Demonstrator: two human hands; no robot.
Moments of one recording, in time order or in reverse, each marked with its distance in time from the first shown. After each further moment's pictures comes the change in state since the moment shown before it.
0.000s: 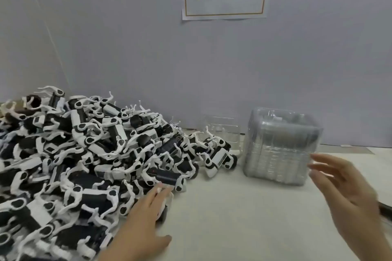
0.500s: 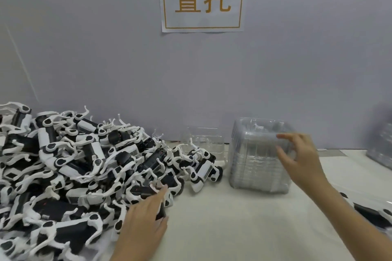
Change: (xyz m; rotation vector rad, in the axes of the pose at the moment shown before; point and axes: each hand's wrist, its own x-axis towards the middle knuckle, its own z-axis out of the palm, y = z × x) left_hand 0.044 0.020 0.012 0.163 0.426 0.296; right_hand 0.081 0.046 0.016 -0.557 -0.083 -0.009
